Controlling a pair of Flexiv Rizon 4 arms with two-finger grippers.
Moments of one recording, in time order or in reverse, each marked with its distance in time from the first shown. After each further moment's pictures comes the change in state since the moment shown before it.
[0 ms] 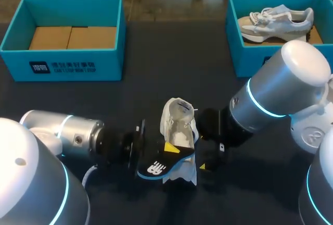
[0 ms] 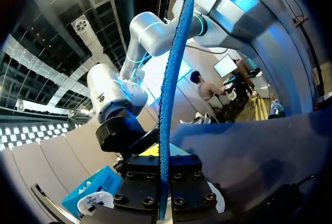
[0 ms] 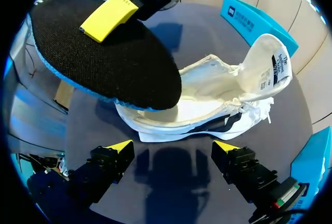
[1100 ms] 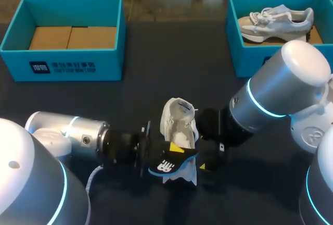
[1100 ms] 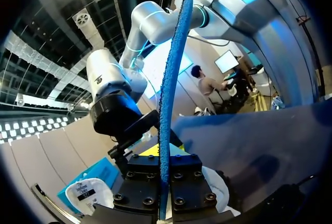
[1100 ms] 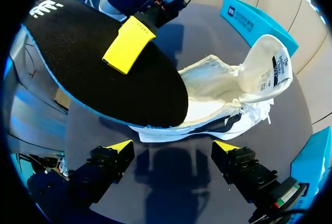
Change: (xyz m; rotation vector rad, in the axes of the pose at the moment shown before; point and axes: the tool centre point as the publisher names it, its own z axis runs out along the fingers) left arm 0.001 0.032 0.007 -0.051 -0.002 -0.020; right arm 0.000 0.000 0.000 0.000 0.000 0.000
